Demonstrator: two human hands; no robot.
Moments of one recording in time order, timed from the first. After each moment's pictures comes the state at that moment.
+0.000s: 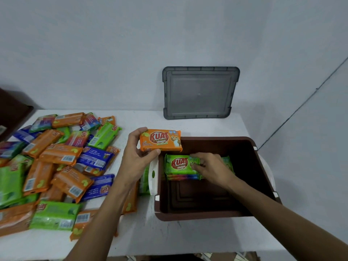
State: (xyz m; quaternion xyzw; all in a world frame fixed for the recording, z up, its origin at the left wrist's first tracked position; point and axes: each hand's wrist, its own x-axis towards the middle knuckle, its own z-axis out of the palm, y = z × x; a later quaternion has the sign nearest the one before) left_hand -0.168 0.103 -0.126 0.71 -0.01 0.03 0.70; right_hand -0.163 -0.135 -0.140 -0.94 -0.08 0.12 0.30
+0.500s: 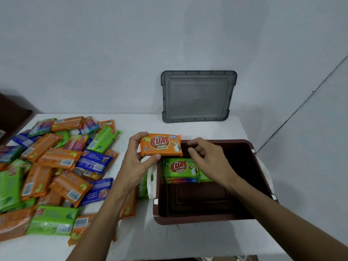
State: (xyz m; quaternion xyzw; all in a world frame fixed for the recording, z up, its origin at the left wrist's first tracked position) left_hand -0.171 0.102 -0.123 0.74 -0.03 0.02 0.67; right_hand -0.162 -0.123 -0.106 -0.92 -0.08 -0.01 0.39
